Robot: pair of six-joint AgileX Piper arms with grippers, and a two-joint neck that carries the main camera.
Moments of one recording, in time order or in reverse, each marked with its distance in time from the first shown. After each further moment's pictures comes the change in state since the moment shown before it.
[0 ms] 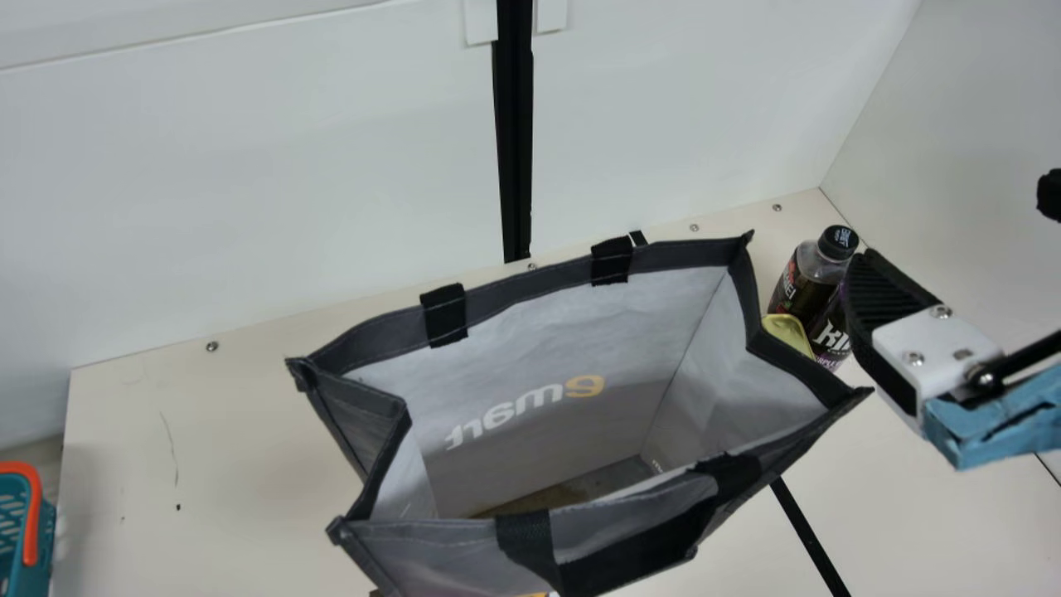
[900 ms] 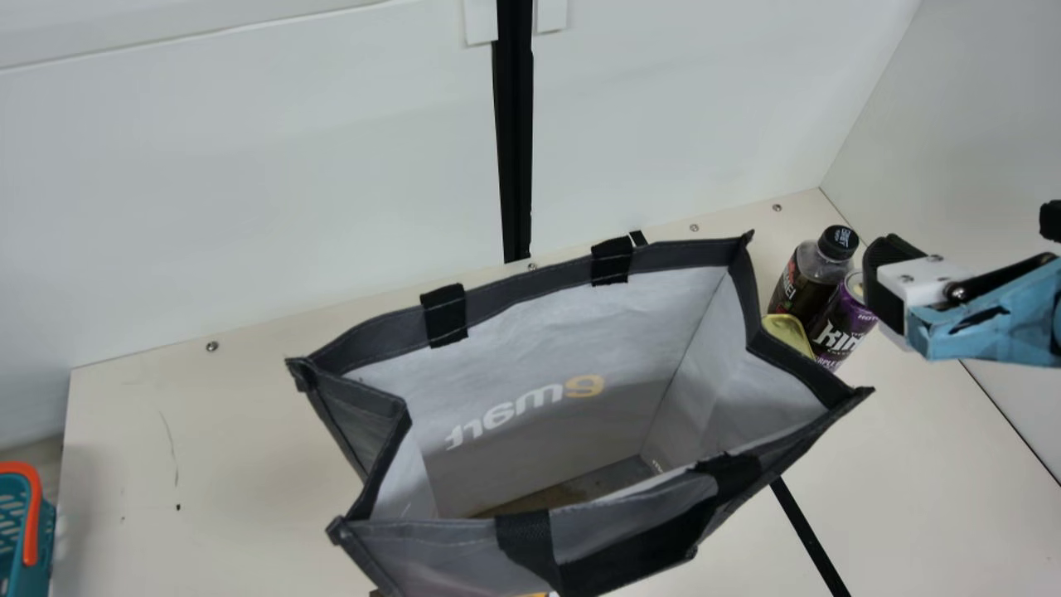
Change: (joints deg) left arm 0.0 0.0 0.0 0.0 0.0 0.0; right arm -26.7 6.3 3.4 15.4 0.0 -8.4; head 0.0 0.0
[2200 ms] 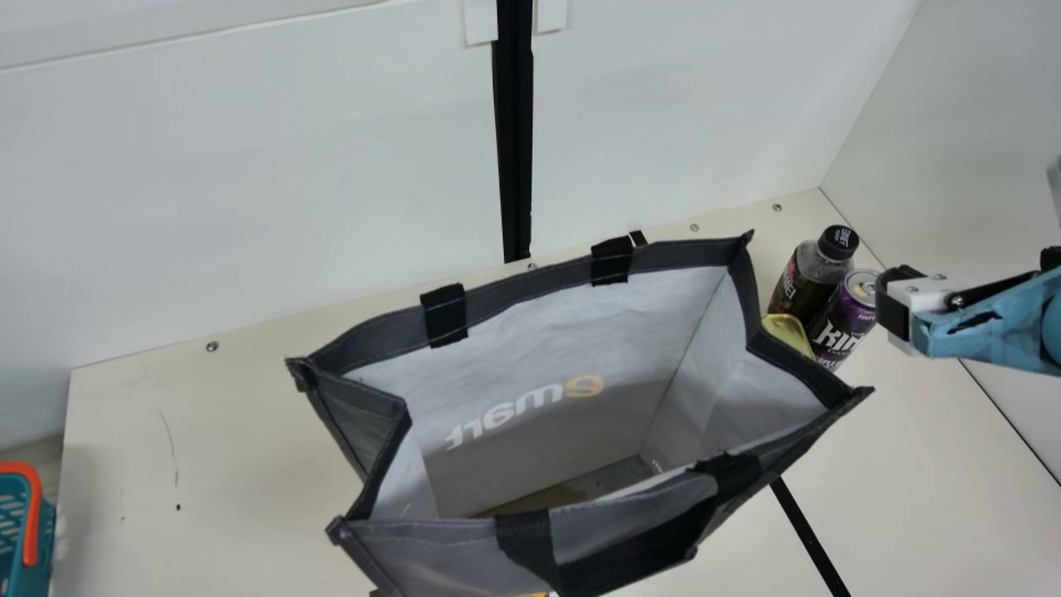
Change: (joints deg) left arm 0.0 0.0 0.0 0.0 0.0 0.0; right arm -6.3 1.4 5.1 1.1 0.0 -1.5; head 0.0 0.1
